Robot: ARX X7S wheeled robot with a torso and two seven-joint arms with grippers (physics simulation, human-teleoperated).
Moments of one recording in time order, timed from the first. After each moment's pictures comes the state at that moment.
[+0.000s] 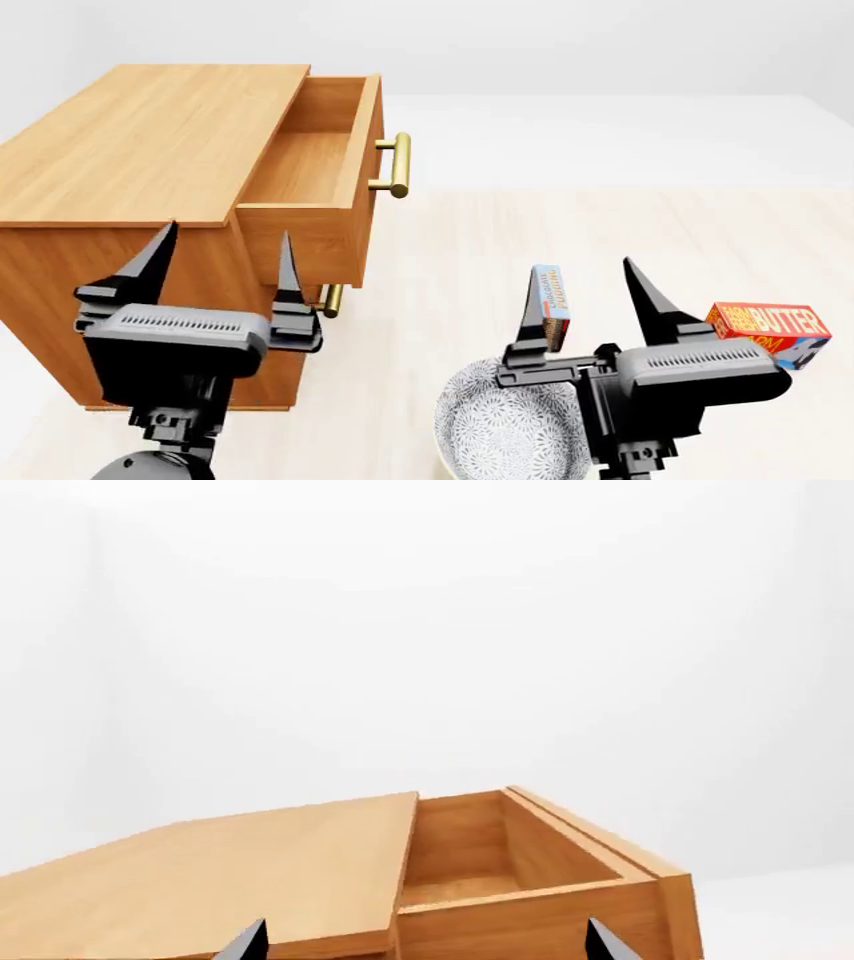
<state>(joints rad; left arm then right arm) -0.17 -0.42 0.22 0.54 -0.24 -0.23 -0.33 0.10 0.36 -0.31 -0.44 0.18 0.07 0.34</state>
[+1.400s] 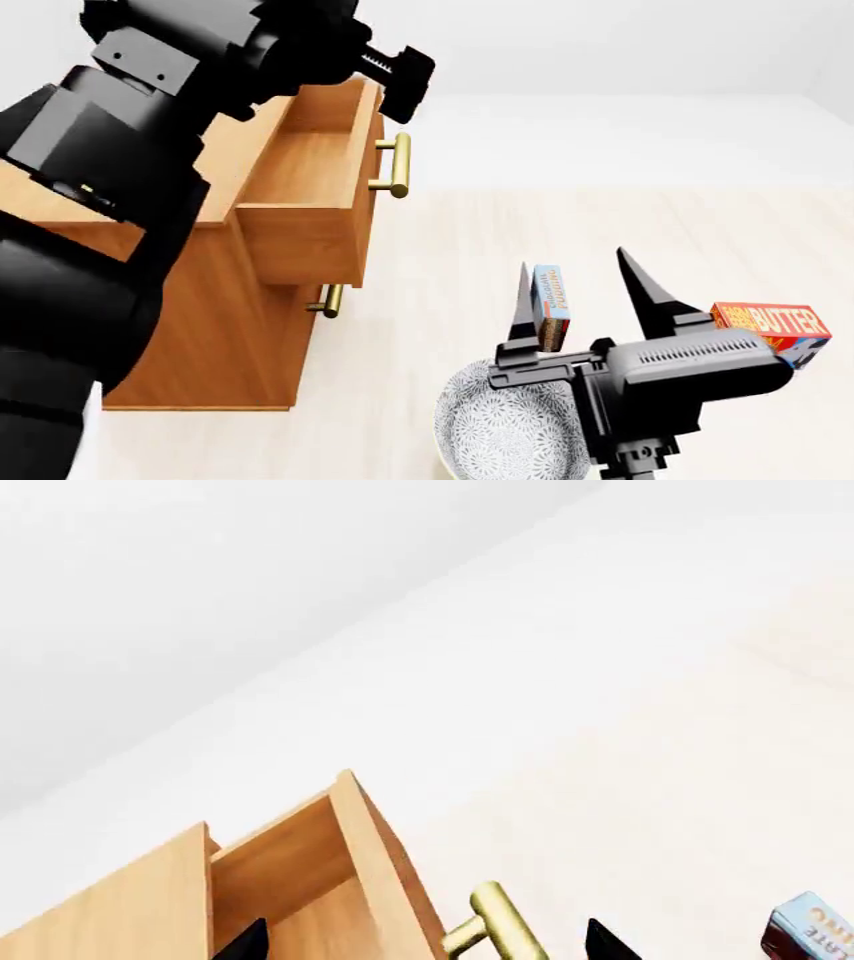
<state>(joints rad) -1.81 -0.05 0.98 -1.00 -0.70 -0.88 0.20 0.12 0.40 -0.35 -0.54 0.17 0.19 0.36</state>
